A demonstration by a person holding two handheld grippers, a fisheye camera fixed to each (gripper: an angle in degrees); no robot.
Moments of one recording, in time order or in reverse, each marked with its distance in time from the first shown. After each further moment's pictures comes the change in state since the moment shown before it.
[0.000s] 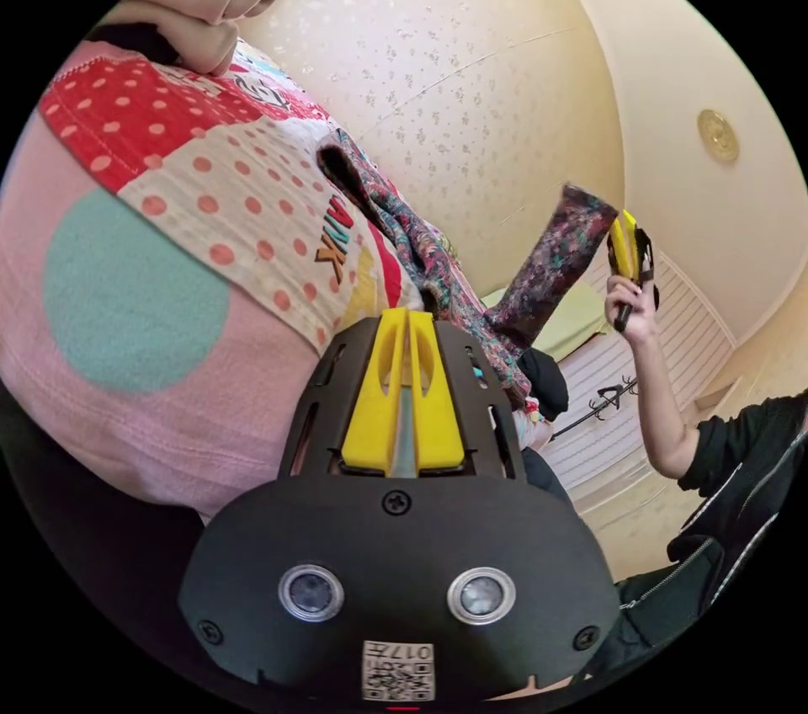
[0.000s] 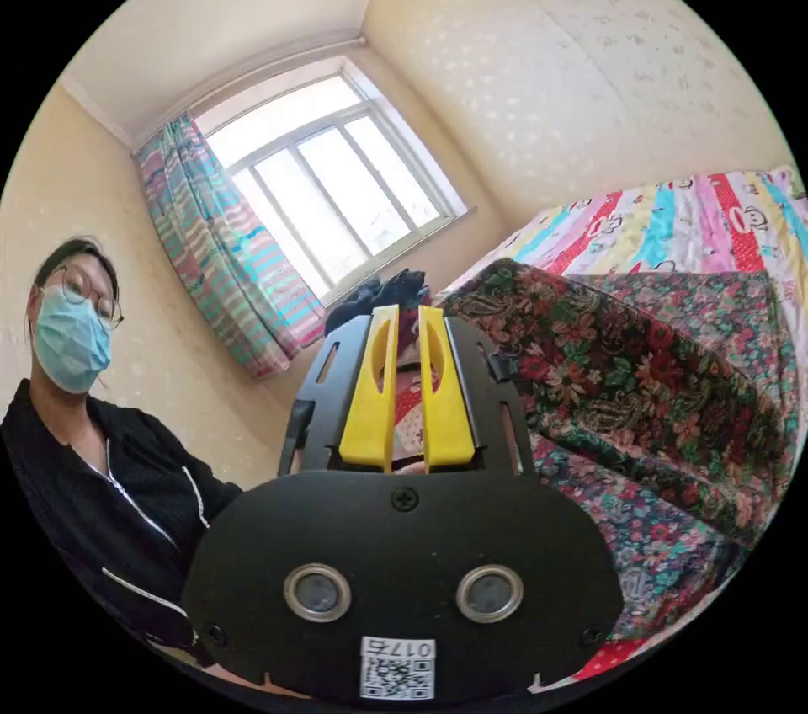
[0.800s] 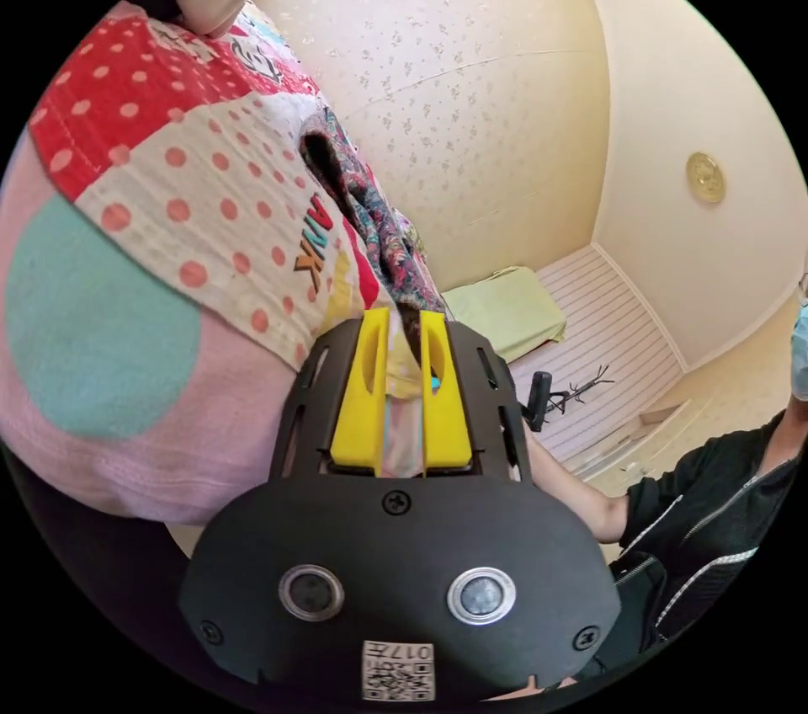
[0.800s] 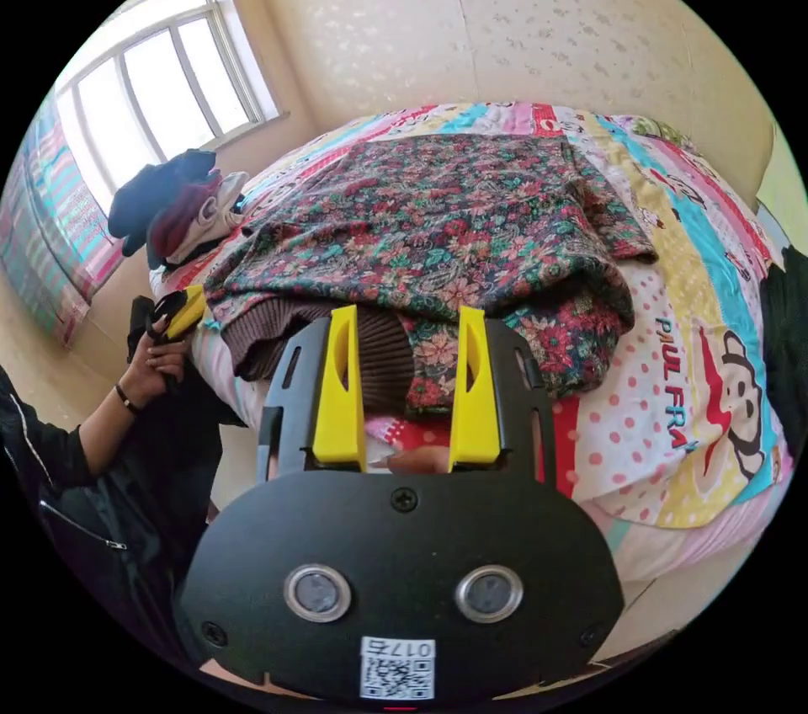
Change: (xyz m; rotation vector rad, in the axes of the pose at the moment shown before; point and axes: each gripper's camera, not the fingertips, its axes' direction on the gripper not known) left arm 0.029 -0.018 0.003 -0.072 0.172 -0.048; right arm 0.041 0.114 -0.048 -0.086 0.802 0.134
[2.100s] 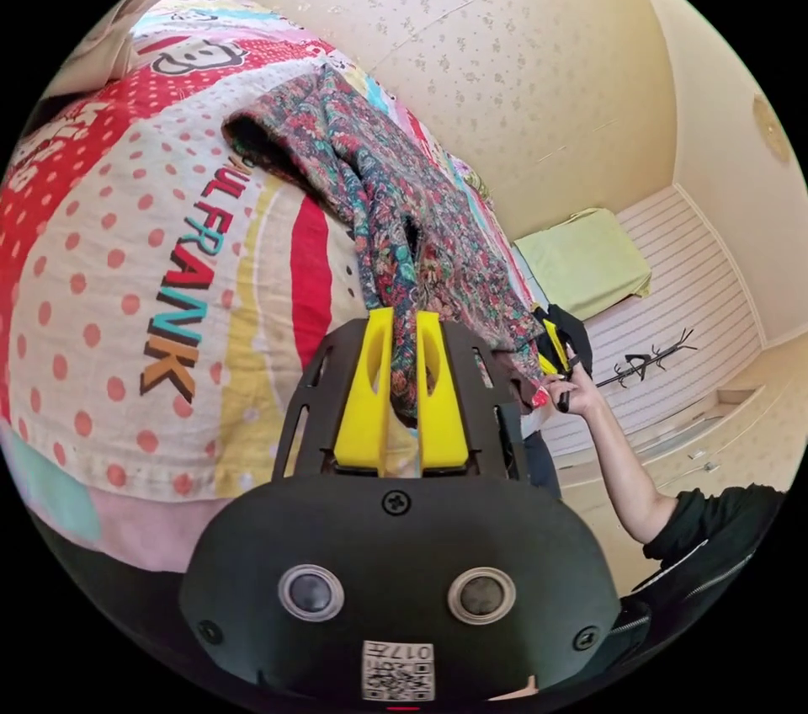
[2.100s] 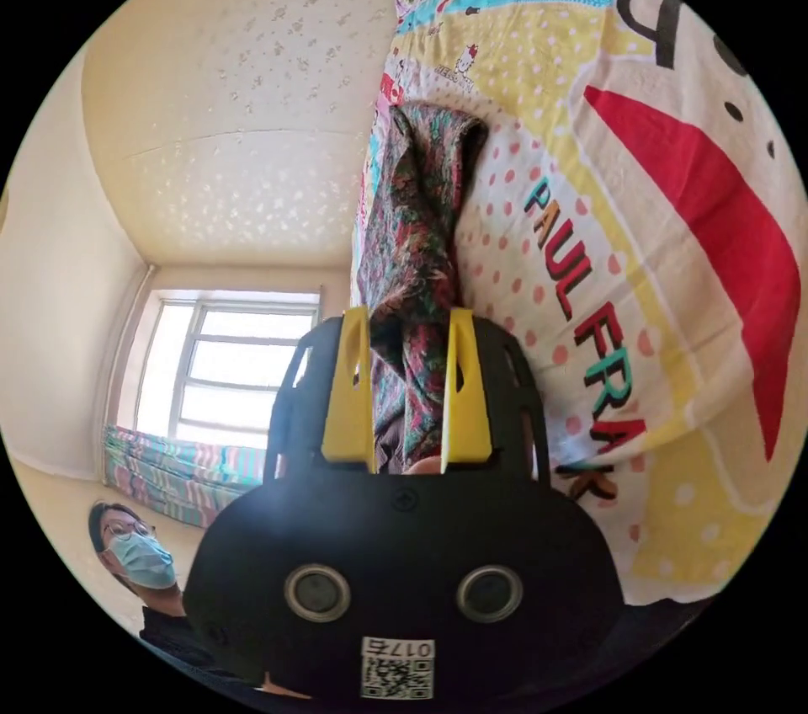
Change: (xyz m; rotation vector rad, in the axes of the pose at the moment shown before) left arm 0.078 -0.029 0.160 -0.225 -0.363 0.036; right arm 0.298 -0.077 -0.052 0.027 -0.667 0.913
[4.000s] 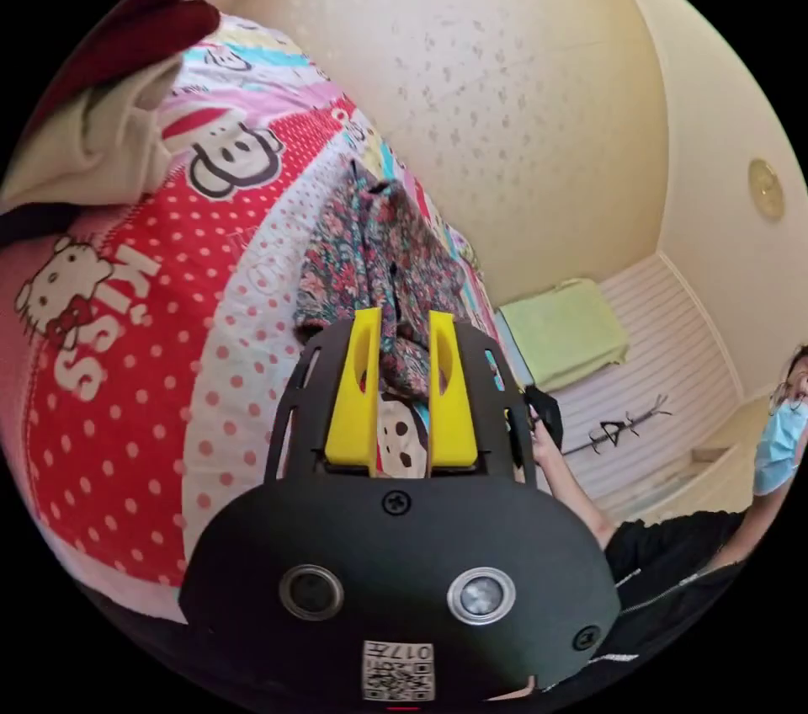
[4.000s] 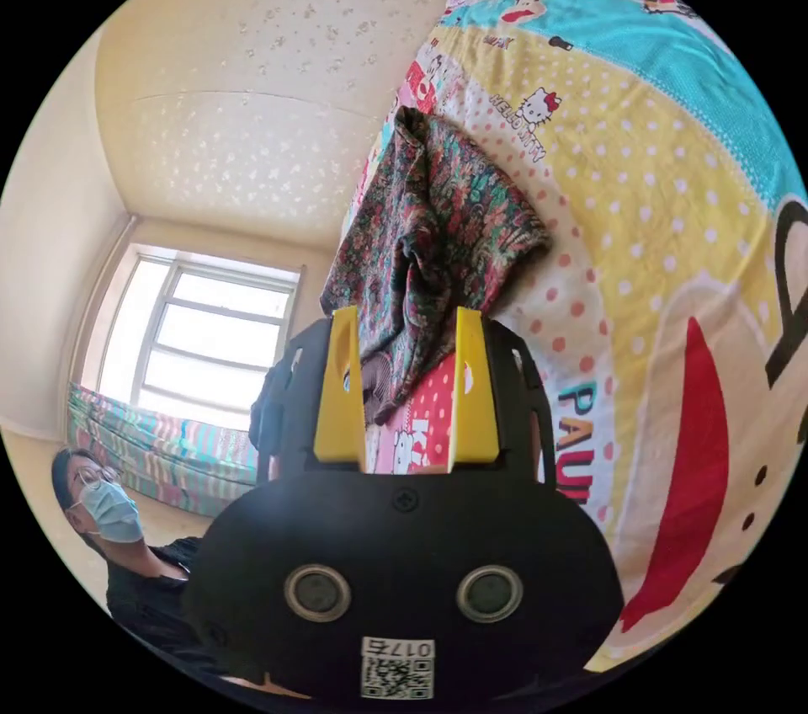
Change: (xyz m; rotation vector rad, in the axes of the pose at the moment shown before) left arm 0.001 -0.113 -0.069 0.333 0.004 -0.171; right arm -0.055 -0.101 0.036 0.029 0.145 -0.126
